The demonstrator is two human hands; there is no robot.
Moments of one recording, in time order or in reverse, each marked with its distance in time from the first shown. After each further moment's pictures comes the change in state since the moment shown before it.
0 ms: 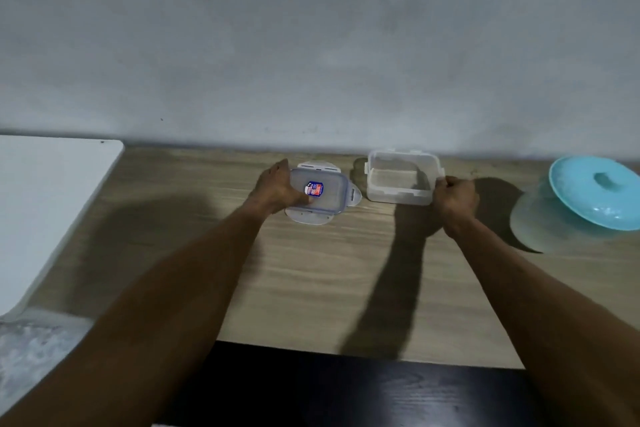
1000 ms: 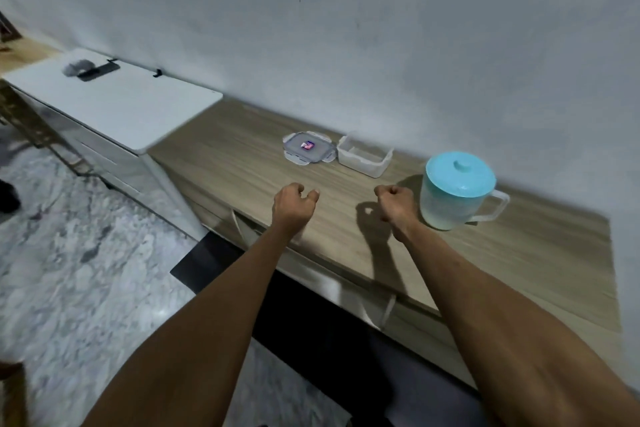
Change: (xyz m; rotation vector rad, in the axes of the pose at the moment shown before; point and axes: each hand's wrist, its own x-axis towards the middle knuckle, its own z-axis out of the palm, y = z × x) left_hand -0.303 0.224 0.136 -0.370 0.550 -0.415; right_hand -0.060 0.069 -0.177 0.159 -0.684 -0.212
